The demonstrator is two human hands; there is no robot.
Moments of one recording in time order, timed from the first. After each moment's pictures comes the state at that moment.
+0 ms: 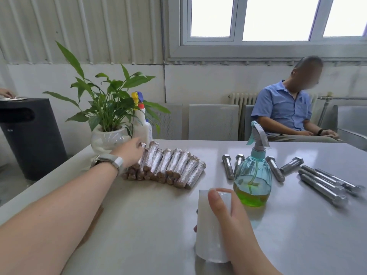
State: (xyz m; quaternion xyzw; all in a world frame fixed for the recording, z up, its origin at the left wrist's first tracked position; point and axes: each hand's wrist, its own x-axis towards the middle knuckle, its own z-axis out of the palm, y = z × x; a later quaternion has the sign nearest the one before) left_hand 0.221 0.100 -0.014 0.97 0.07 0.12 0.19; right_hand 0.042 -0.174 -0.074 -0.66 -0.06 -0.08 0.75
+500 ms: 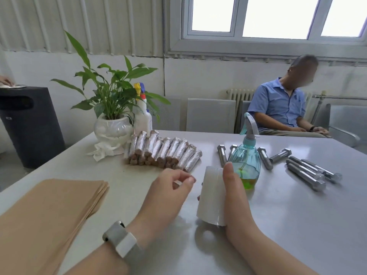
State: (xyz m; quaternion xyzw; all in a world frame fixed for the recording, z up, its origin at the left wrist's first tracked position) left_hand 0.022 -0.030 -0.050 0.82 -0.08 0.15 0.54; right_hand 0.029 -0.179 -0.065 -0.61 0.01 -0.08 0.79
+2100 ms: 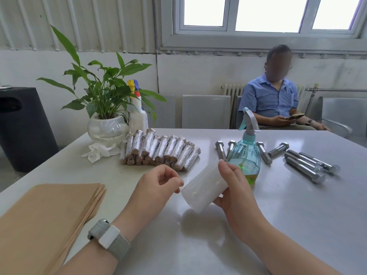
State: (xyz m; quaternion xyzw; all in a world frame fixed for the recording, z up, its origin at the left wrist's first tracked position) left_hand 0.034 0.000 -0.048 0.80 -0.07 0.10 0.58; right_hand 0.034 -0.186 -0.060 -0.55 0.00 -0.04 0.83
